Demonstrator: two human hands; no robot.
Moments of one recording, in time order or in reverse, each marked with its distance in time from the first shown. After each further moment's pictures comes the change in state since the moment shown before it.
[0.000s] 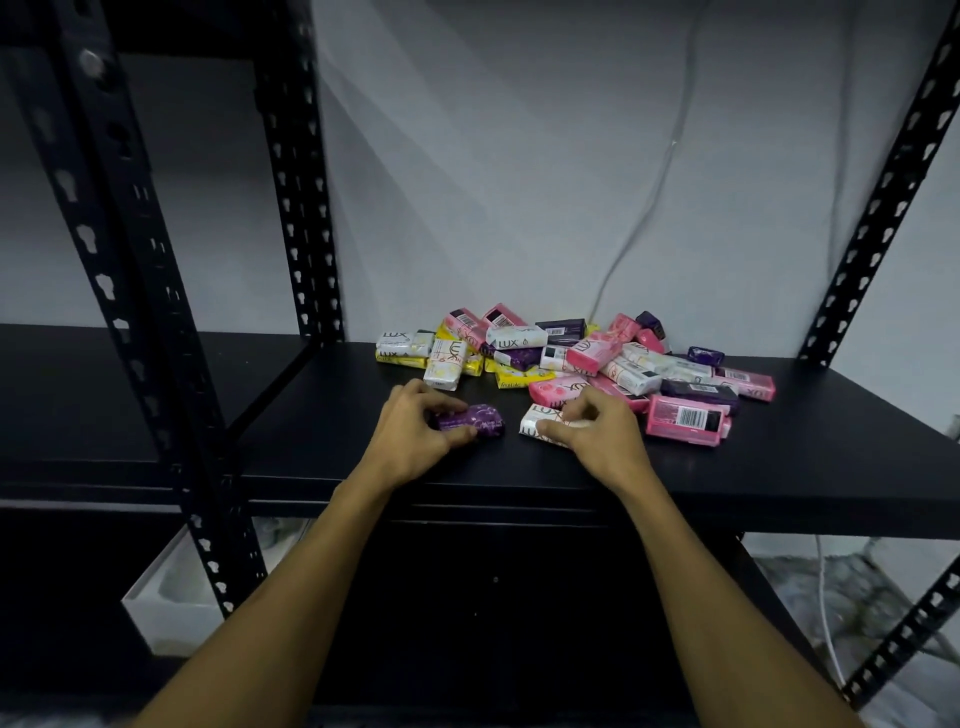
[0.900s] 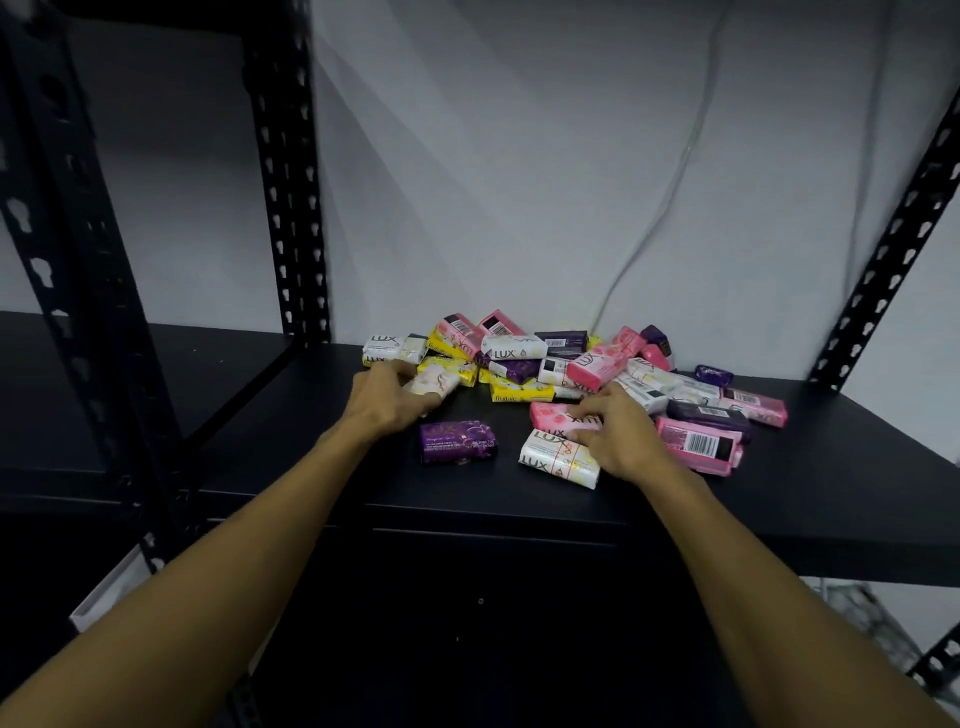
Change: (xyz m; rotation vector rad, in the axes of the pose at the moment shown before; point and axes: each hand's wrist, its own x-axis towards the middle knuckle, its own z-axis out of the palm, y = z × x) left_hand 0.076 -0.024 -0.004 0.024 0.012 -0.317; right_hand 0.058 0.019 -0.017 -0.520 -0.201 -0.064
